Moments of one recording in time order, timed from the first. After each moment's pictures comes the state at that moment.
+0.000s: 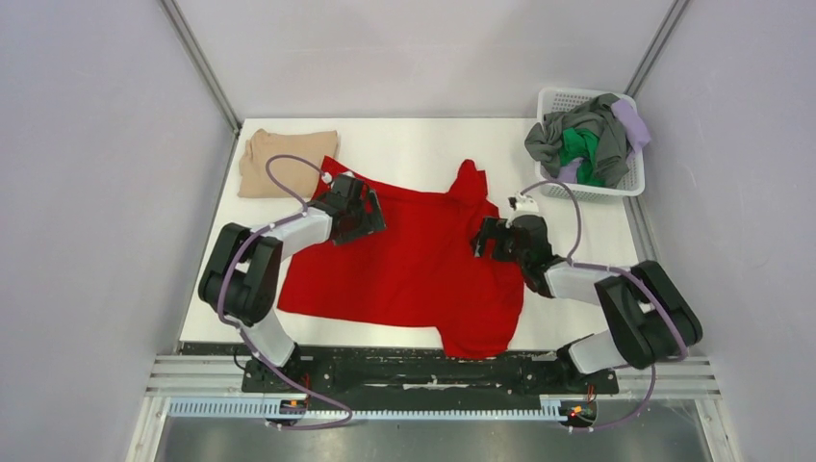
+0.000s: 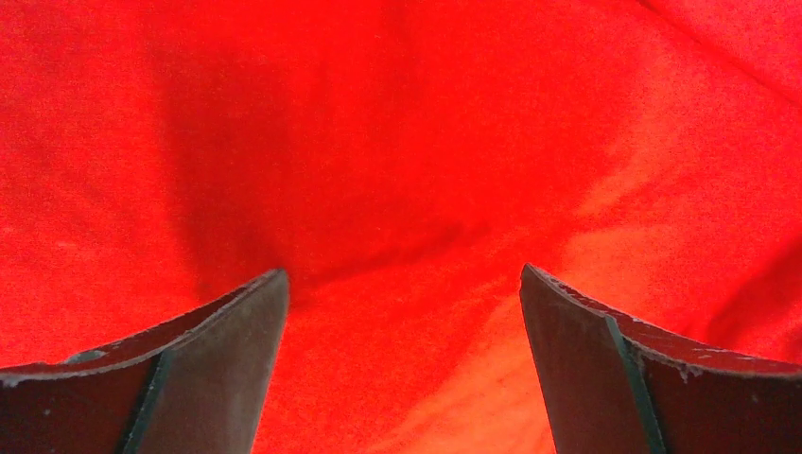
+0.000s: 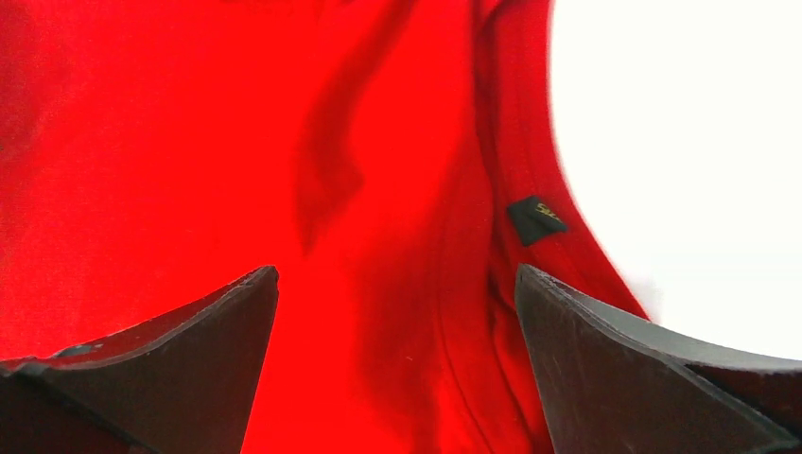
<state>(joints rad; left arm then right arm) -0.39 1.70 1.00 -0.25 -0.07 -0.63 0.39 1.50 0.48 0.43 0.00 0.41</state>
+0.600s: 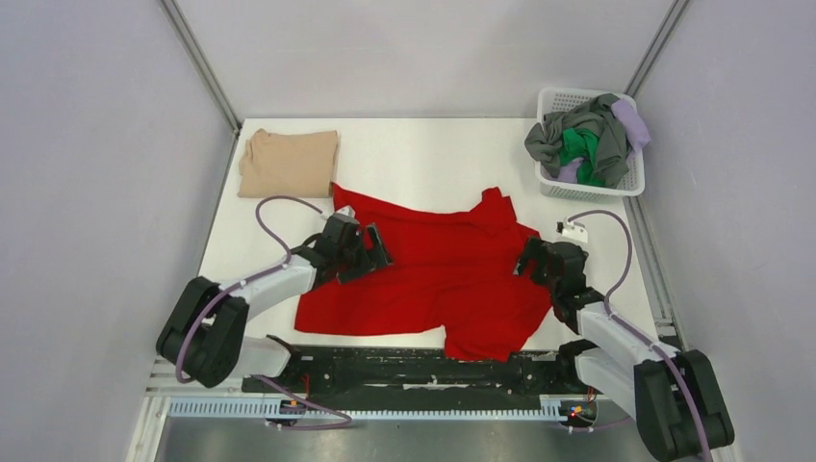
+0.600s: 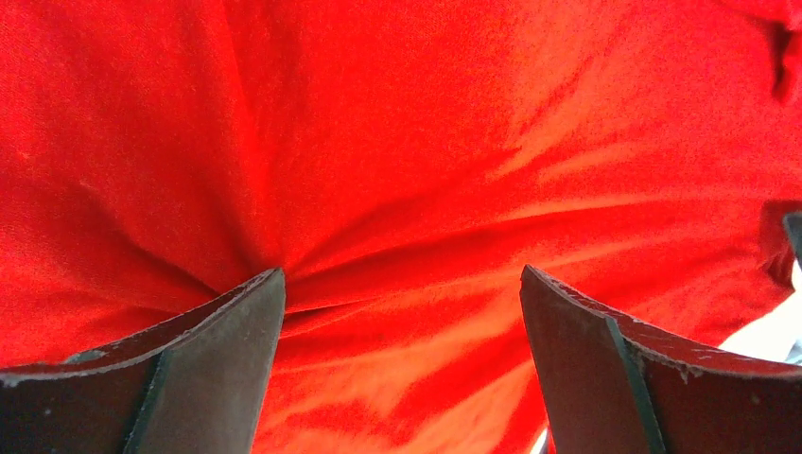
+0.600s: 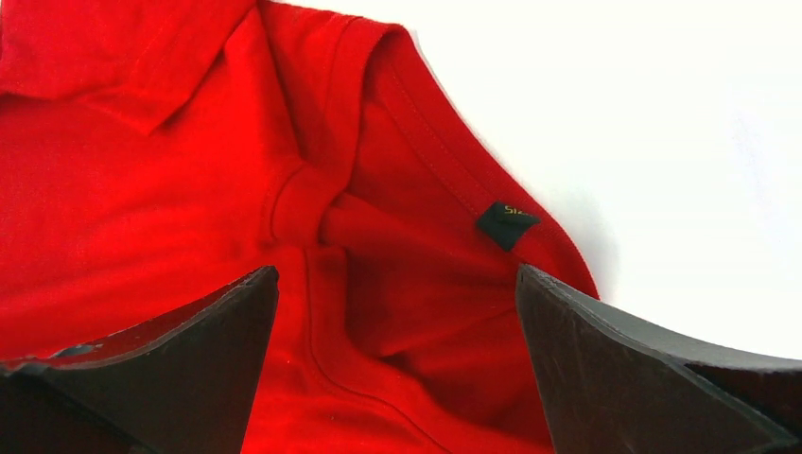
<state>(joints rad) -0.49 1.38 0.61 -0.09 0.03 -0.80 0.22 1.01 0.20 0.18 0.24 0.43</state>
